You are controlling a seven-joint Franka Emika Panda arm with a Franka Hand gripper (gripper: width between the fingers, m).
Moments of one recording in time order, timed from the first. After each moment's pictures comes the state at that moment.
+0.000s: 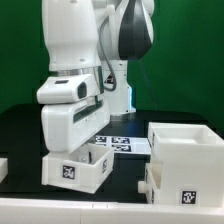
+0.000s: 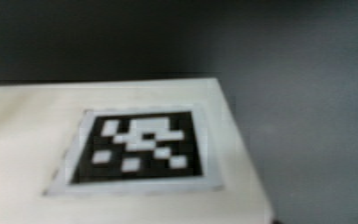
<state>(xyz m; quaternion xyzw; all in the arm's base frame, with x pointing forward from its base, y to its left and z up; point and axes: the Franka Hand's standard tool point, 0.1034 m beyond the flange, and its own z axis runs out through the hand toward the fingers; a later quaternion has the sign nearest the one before) 0.538 -0.062 0.042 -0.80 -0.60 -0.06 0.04</state>
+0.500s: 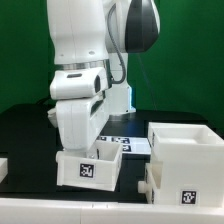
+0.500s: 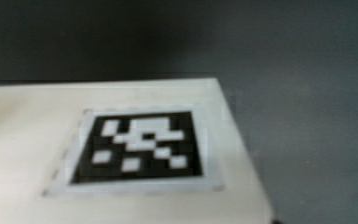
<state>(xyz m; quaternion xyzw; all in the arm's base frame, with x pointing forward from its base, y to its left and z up) 0.549 -0.052 0.048 -0.77 -0.64 -0.06 0.05</state>
